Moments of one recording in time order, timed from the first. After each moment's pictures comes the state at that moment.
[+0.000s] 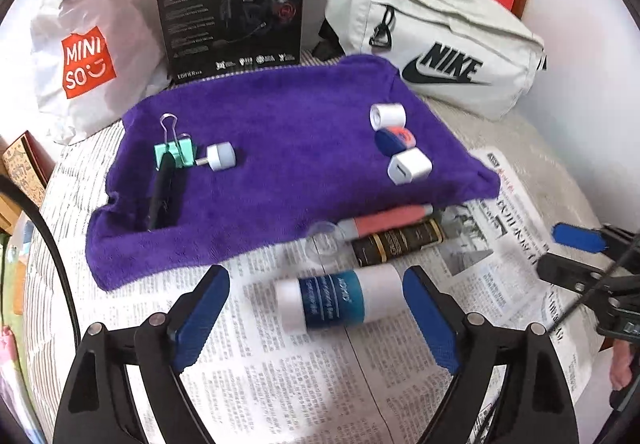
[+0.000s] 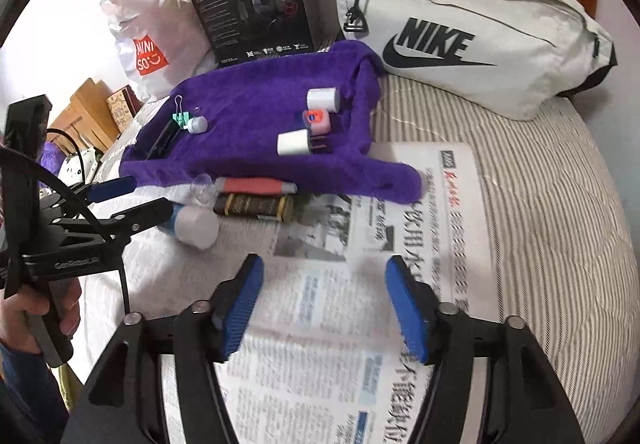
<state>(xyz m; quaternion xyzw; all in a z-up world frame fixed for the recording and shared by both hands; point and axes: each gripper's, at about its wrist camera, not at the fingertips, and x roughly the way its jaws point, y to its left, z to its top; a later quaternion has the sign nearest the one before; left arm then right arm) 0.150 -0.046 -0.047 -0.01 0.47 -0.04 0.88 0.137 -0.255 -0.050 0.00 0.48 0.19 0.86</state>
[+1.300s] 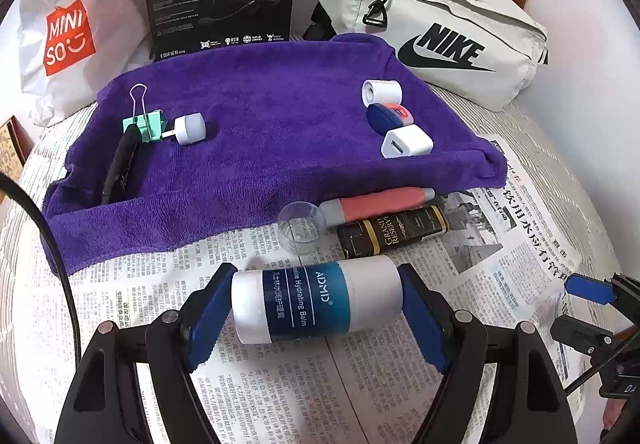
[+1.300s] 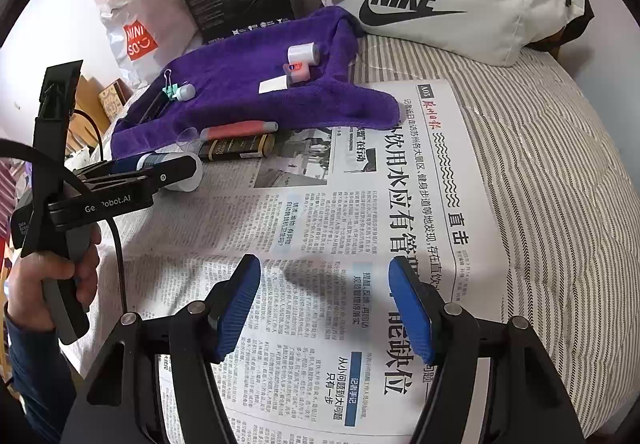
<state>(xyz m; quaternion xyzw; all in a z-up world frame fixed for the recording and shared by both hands) 0.153 -0.053 -0.079 -0.03 0.47 -0.05 0.88 0.101 -0.272 -0.083 0.02 0.50 0.17 0.85</state>
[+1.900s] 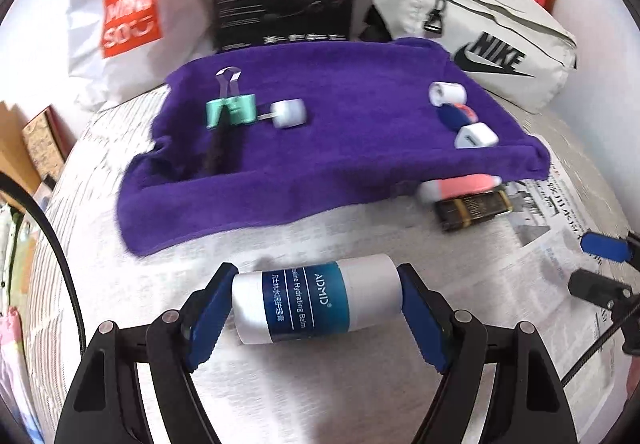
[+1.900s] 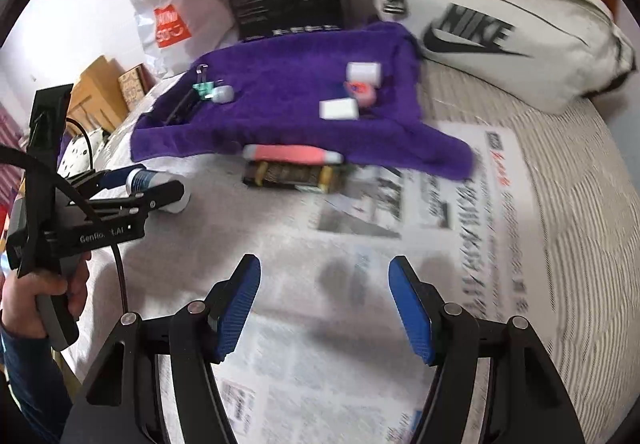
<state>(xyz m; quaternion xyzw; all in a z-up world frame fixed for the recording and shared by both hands) 0.133 0.010 -0.078 -0.01 0.47 0.00 0.88 0.122 -0.210 -0.074 -0.03 0.48 0.21 0.85</state>
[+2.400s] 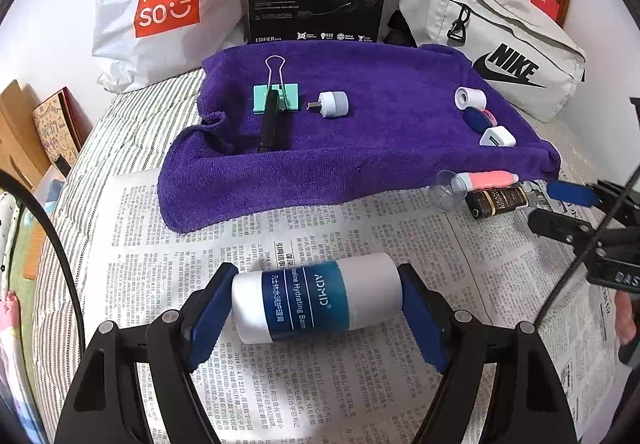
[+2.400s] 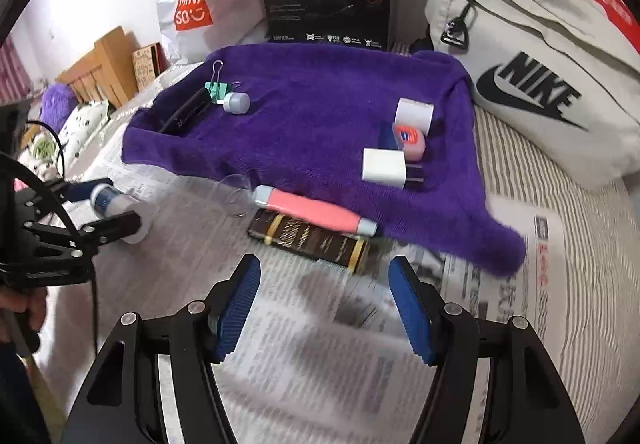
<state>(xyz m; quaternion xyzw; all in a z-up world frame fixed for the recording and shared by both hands) 0.118 0.041 -0.082 -0.03 0.46 0.01 0.89 0.166 -0.171 -0.084 -0.10 0.45 0.24 0.85</state>
